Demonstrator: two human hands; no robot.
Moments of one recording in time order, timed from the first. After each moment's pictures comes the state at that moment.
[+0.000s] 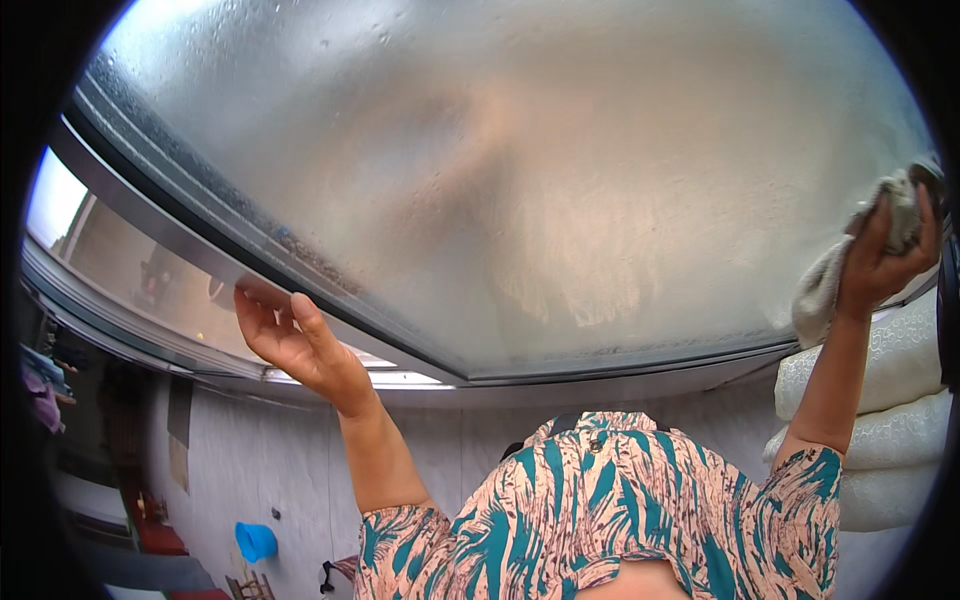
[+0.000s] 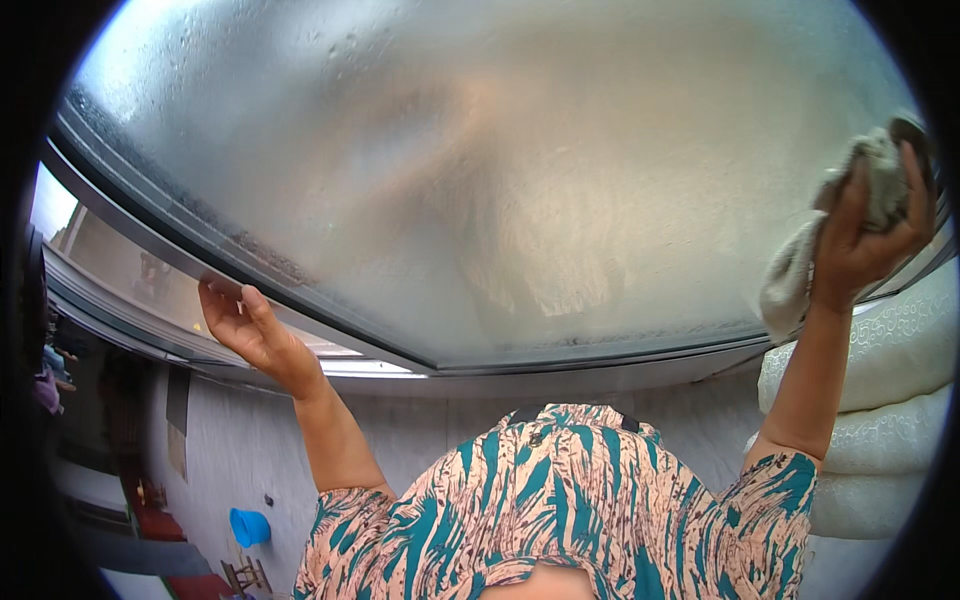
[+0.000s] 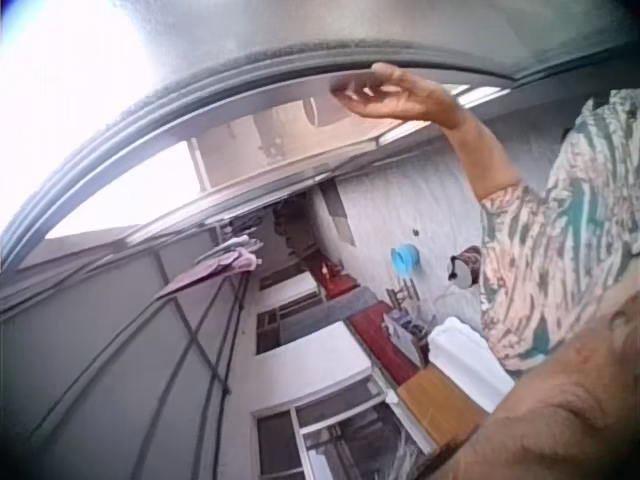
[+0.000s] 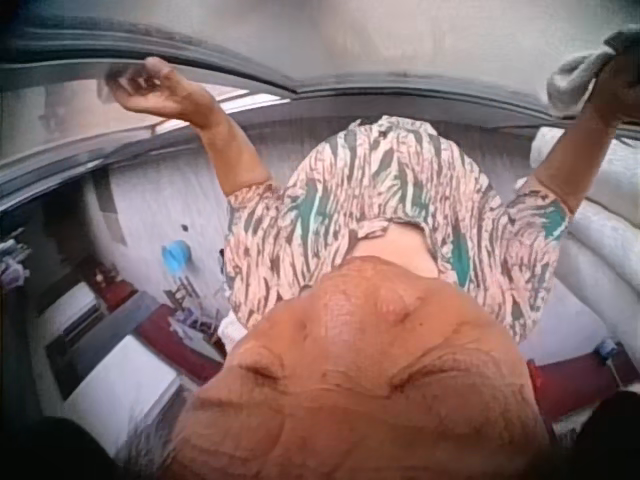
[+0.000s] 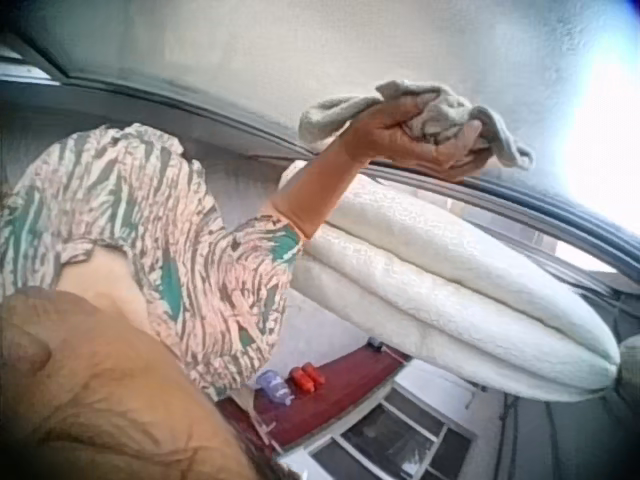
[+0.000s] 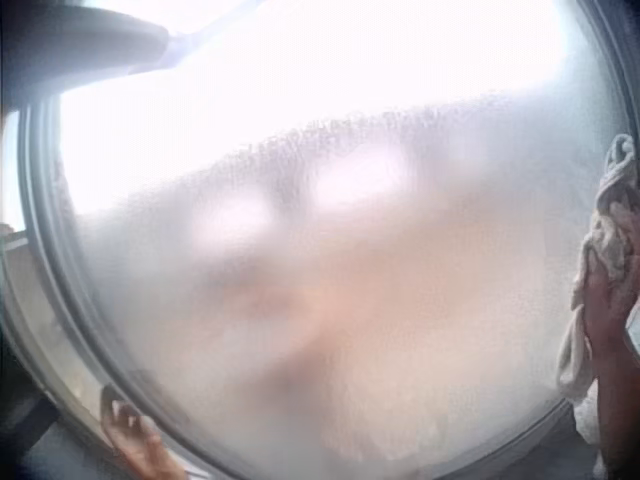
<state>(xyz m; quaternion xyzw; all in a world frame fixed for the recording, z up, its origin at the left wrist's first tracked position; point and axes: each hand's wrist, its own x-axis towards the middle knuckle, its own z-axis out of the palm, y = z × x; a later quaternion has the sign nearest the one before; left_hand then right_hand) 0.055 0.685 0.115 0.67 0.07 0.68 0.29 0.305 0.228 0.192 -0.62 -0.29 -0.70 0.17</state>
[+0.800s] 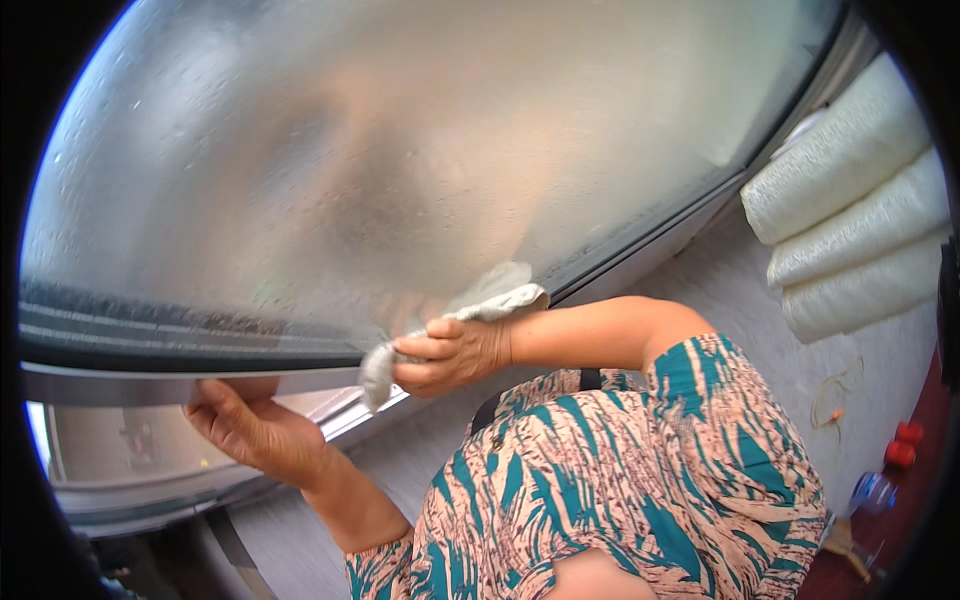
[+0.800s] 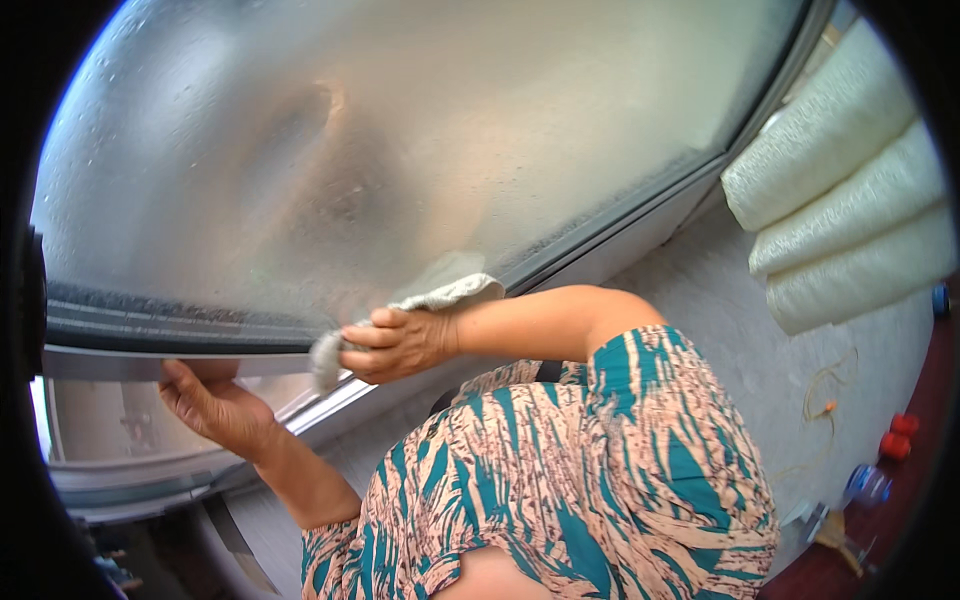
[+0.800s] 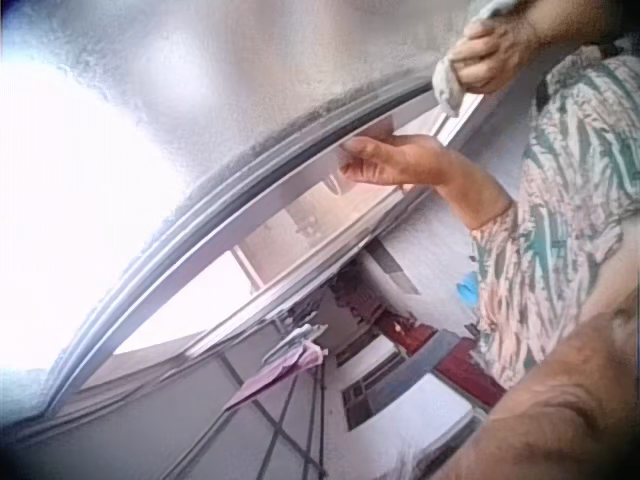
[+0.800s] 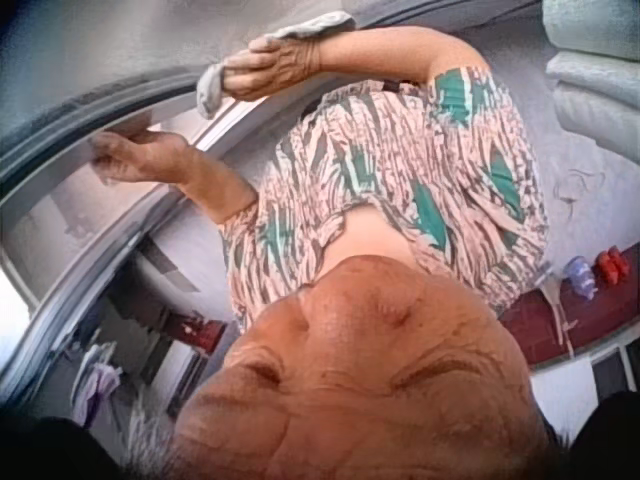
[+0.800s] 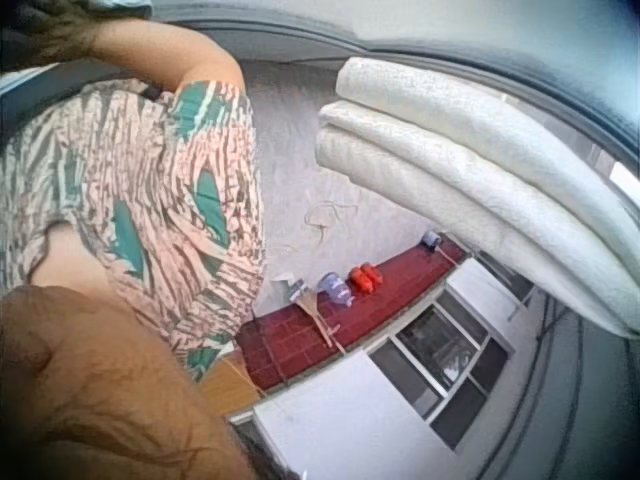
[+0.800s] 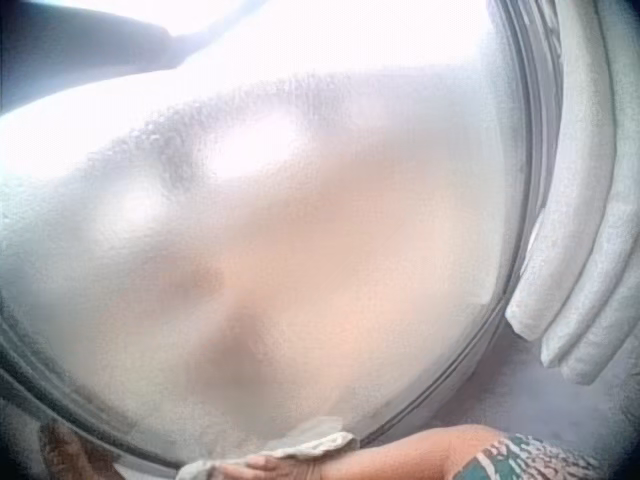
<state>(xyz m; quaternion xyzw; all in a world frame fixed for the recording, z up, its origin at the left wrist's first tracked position) 0.104 0.605 0.178 0.63 0.04 0.55 0.55 0.202 0.454 0.008 -0.57 -0.58 -0.53 0.25</state>
